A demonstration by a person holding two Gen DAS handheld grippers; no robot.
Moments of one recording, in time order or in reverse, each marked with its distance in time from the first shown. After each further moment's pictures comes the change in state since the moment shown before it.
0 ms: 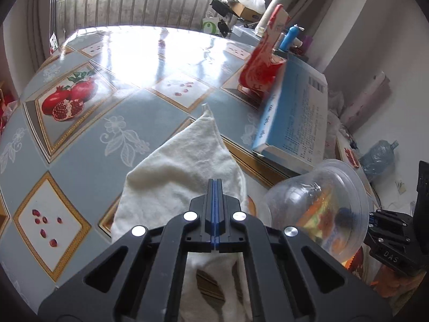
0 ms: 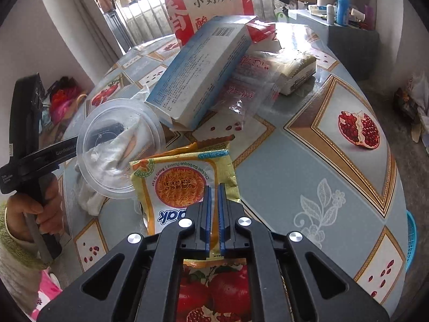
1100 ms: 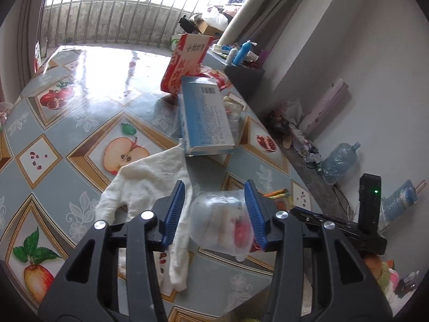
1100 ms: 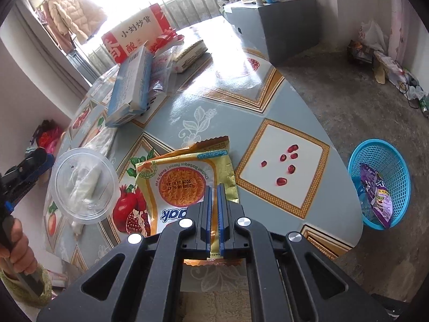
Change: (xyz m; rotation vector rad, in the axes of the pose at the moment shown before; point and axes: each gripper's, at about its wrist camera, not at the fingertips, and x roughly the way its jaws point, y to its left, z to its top) left arm -0.097 -0.087 -0.053 0.031 -0.110 -0.171; right arm -0.072 -0.078 -0.082 0.285 -0.056 -0.051
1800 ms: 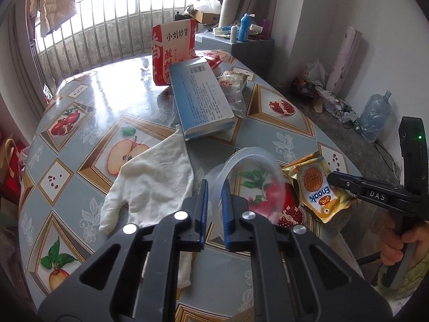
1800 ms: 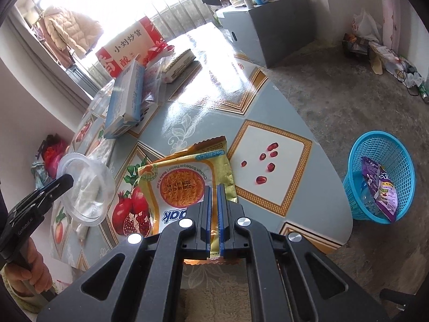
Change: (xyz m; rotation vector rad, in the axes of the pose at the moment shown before) left arm 0.029 -0.043 -0.021 0.222 0.095 0.256; right arm -0.008 -0.021 -0.002 0.060 -0.034 0.039
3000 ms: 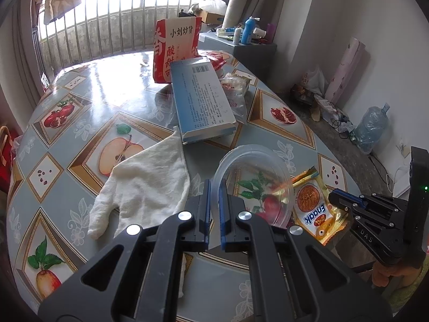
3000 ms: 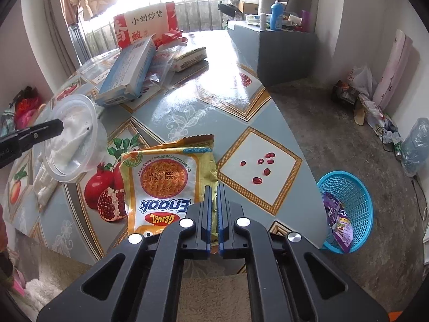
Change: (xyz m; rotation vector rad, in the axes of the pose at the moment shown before) left arm 0.008 0.005 0.005 -0.059 -0.015 -0.036; right arm -0.008 0.035 -0.015 -0.255 -0.054 -0.218
